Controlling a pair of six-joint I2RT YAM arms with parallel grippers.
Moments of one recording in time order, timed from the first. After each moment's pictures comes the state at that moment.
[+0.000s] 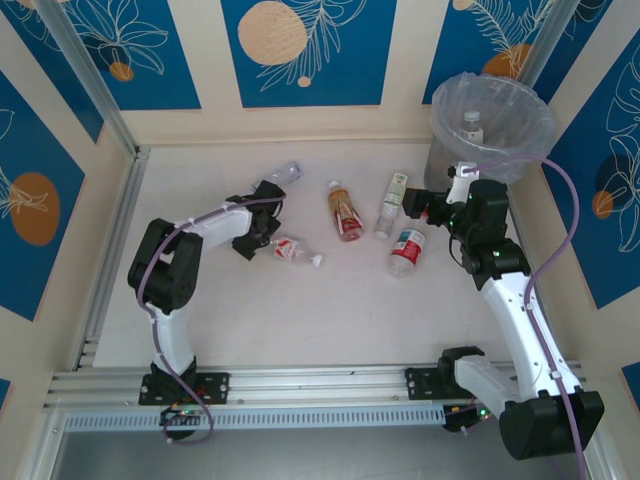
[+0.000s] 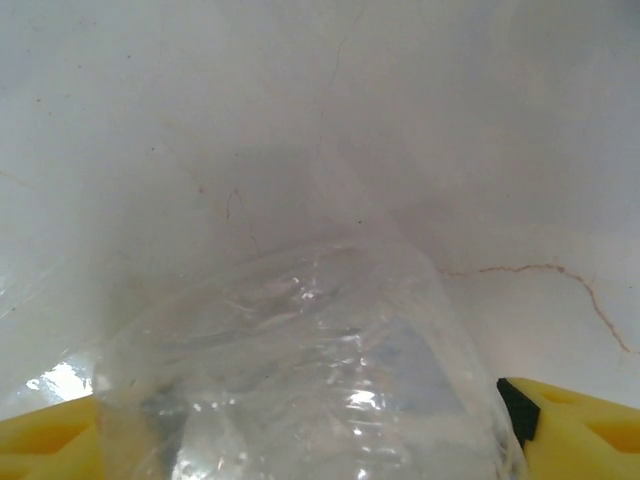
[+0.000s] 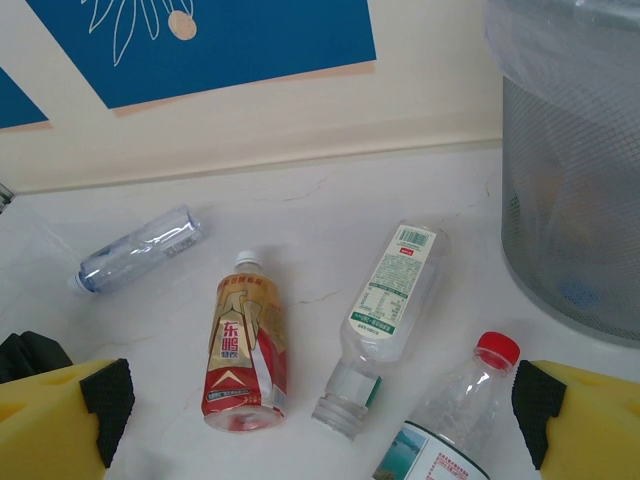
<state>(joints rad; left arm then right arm) -0.46 1.93 1.31 -0.66 -0.26 -1.36 0.09 0.96 0.93 -0.37 -0.15 0.21</state>
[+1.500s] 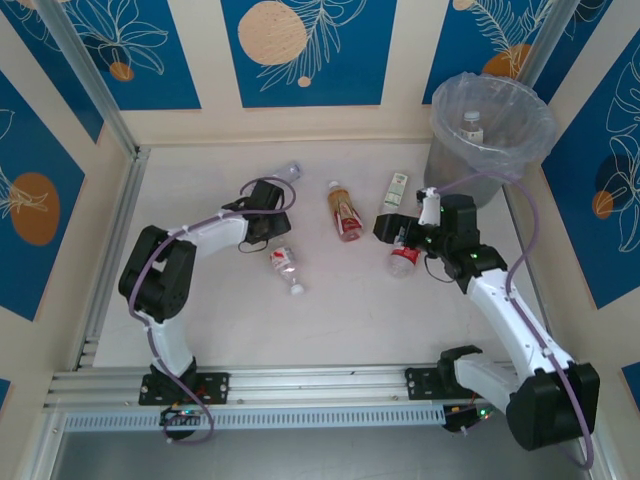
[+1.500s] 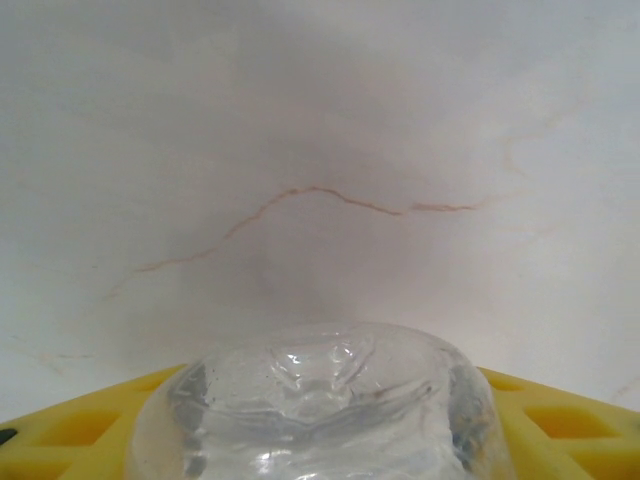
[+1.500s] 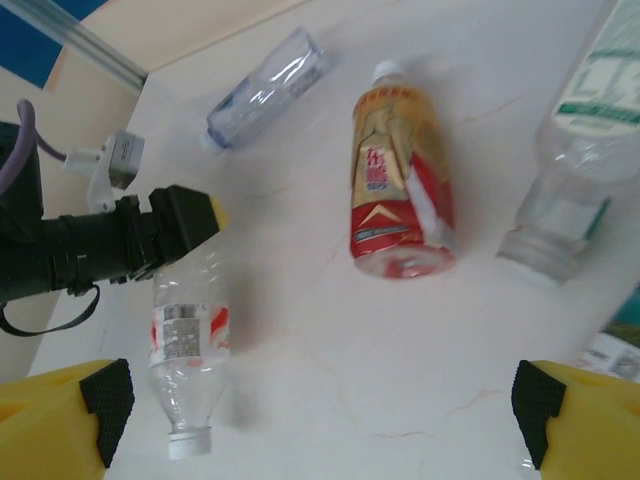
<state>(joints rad) -0.49 1.85 1.20 -0.37 -0.12 -0.77 0.22 1.04 0.78 -0.34 -0.42 0.46</state>
